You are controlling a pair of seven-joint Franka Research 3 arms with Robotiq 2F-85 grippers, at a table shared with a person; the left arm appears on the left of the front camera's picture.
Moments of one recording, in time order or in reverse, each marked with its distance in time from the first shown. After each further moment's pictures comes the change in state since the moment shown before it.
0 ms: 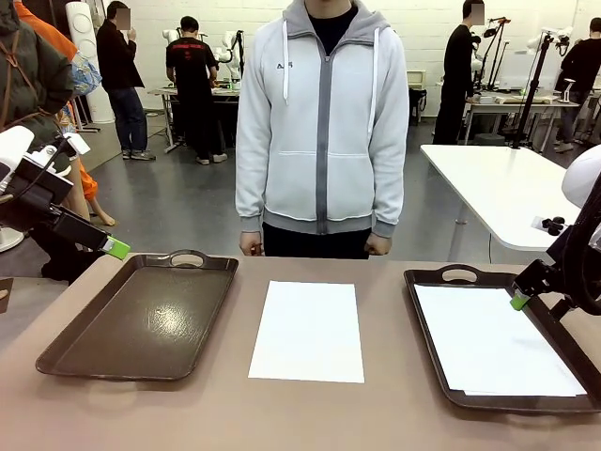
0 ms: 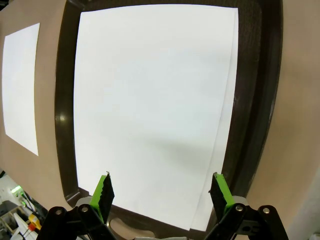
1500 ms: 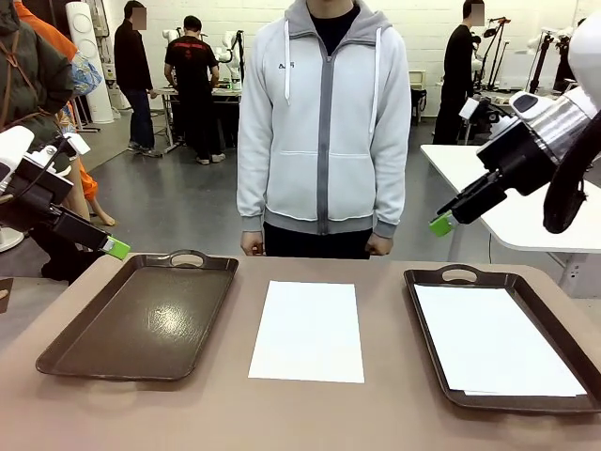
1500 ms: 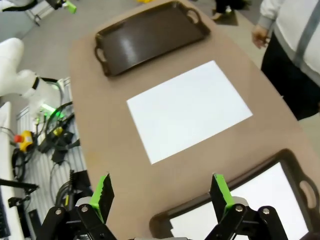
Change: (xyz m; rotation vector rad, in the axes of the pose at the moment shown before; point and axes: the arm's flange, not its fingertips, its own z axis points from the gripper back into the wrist) left arm 0.000 0.000 0.000 0.000 0.000 0.000; right arm -0.036 0.228 0.111 0.300 -0.275 0.958
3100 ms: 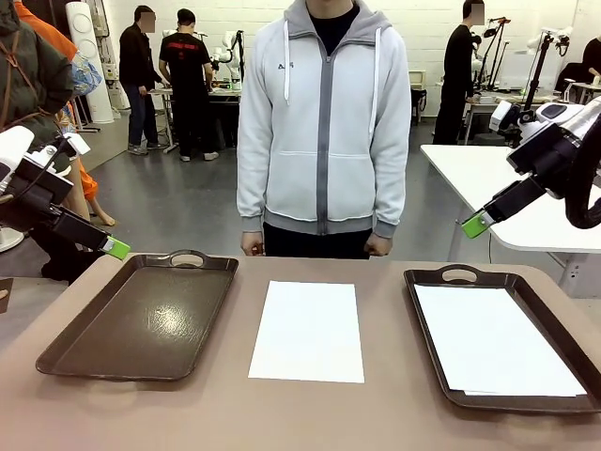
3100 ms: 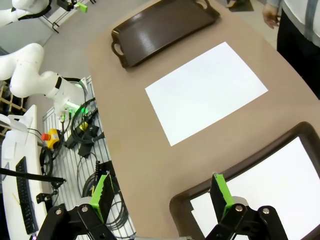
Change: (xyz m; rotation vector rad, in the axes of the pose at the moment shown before) left arm 0.000 0.000 0.000 0.000 0.000 0.000; right arm -0.026 -0.022 0.023 0.117 0.021 -0.119
